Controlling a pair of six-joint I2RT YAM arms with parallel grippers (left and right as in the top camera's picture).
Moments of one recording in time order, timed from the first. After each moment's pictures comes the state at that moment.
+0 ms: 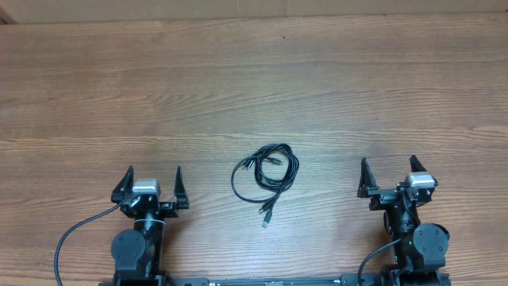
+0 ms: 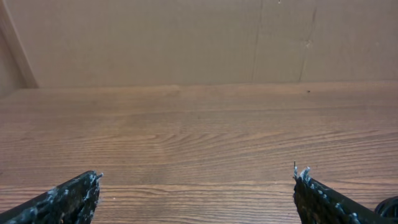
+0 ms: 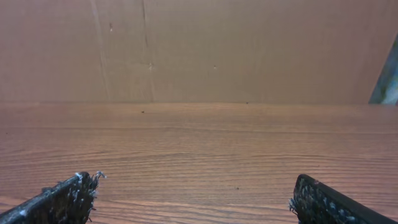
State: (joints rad) left arm -0.01 0.02 0.01 -0.08 -0.01 0.01; right arm 0.05 0.01 0.02 -0.03 -0.01 0.02
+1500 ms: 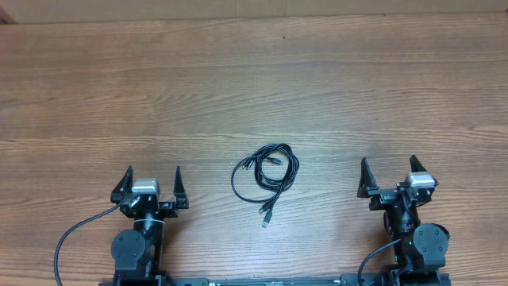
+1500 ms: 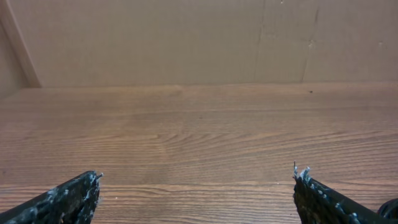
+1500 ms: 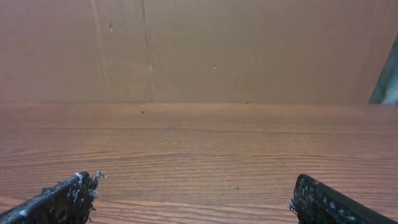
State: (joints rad) left arm -0.01 0.02 0.01 -0.08 -0.02 0.01; right arm 0.05 0.01 0.02 -0.03 -0.01 0.02
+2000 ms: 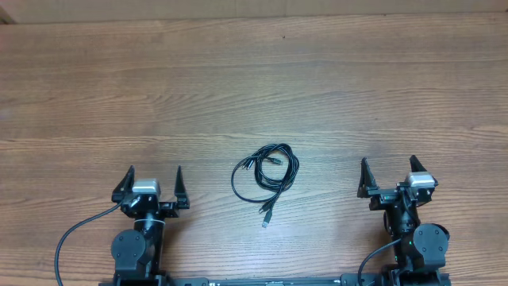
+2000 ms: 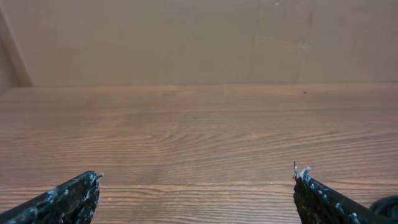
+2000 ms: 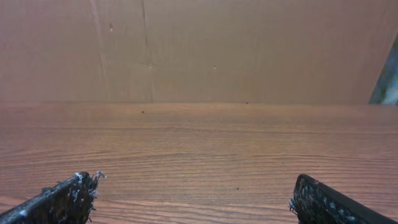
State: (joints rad) left arm -0.01 0.02 0.01 -0.08 0.00 0.00; right arm 0.05 0.01 0.02 -0.03 -0.01 0.02
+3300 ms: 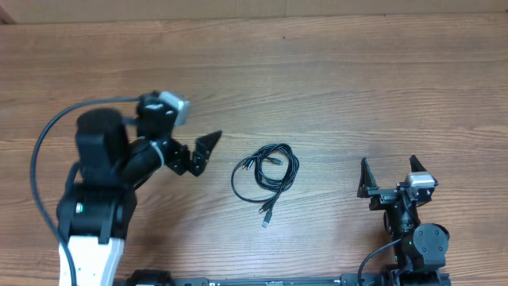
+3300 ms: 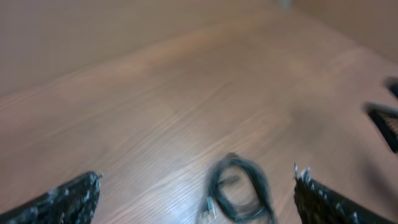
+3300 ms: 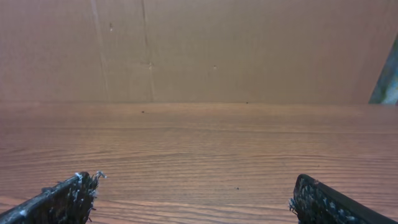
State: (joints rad) left arm -0.07 0.99 1.06 -0.63 0.57 0.20; right arm 0.05 0.01 0.02 -0.03 -0.01 0.02
